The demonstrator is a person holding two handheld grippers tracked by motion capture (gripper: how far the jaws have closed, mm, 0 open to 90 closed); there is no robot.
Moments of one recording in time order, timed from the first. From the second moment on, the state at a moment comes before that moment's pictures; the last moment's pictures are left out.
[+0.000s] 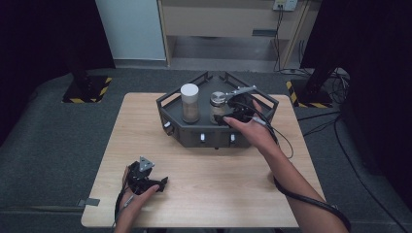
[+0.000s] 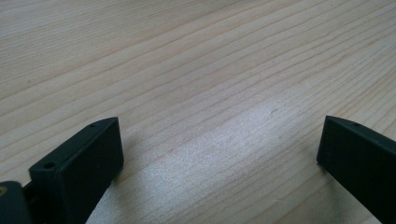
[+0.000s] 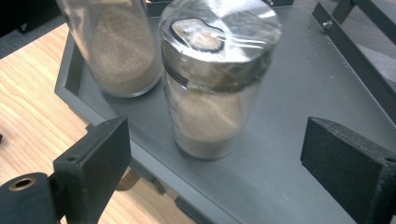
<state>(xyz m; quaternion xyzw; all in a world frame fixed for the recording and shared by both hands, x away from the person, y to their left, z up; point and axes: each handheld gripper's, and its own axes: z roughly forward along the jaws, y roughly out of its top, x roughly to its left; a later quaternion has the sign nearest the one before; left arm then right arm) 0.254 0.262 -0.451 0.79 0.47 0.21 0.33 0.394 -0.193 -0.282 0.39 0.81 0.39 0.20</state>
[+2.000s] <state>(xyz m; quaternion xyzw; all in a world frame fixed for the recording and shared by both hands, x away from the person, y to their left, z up) 0.255 0.261 -0.450 0.79 0.47 0.21 0.33 0.340 -0.266 -0.286 0.39 0.81 0.39 0.19</state>
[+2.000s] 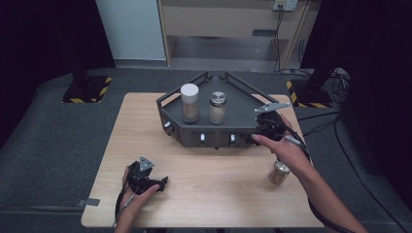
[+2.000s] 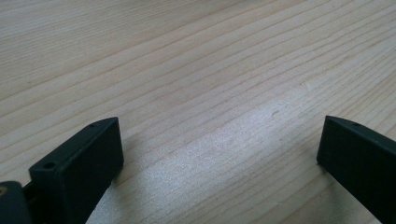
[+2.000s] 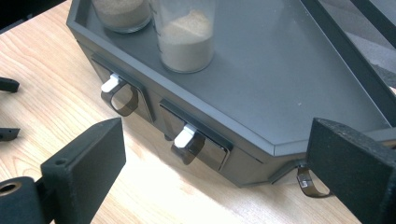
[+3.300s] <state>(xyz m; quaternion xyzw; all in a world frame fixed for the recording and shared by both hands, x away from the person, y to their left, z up) 0.255 0.261 -0.451 0.79 0.47 0.21 0.33 0.303 -0.311 -0.305 0.41 0.80 0.38 0.21</state>
